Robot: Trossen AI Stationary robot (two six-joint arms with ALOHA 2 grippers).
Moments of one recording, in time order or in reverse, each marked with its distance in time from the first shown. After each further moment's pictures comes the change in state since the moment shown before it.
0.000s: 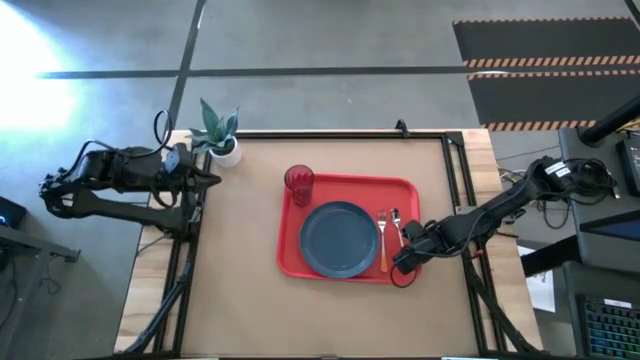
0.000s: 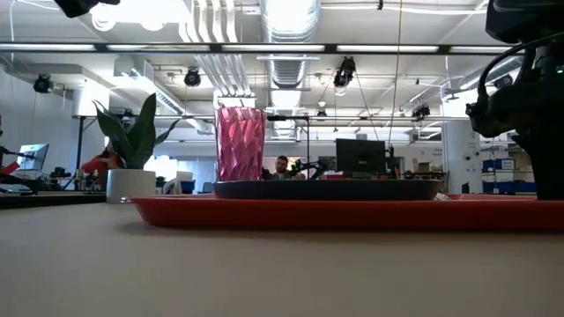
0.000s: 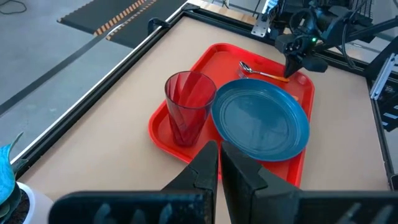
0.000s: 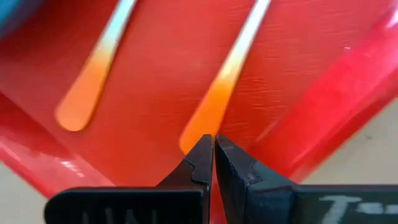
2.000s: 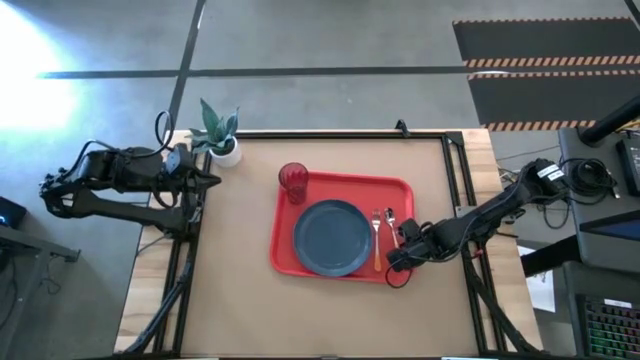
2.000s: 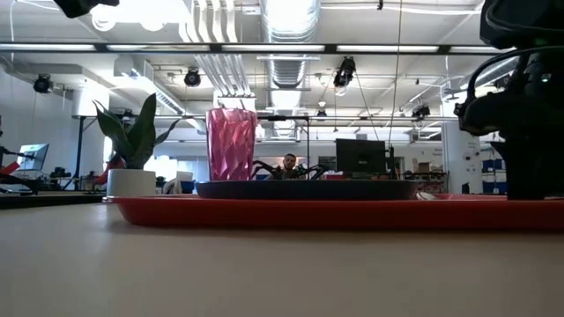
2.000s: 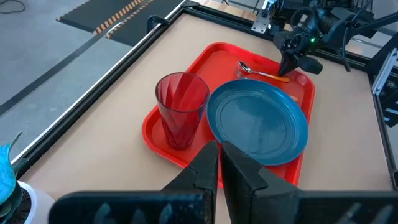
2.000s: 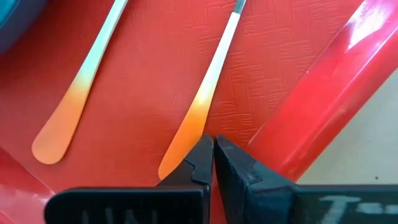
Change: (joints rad) left arm 0.000 0.003 0.000 -0.007 0.004 0.009; right arm 0.000 0.090 0.027 0.033 0.146 0.048
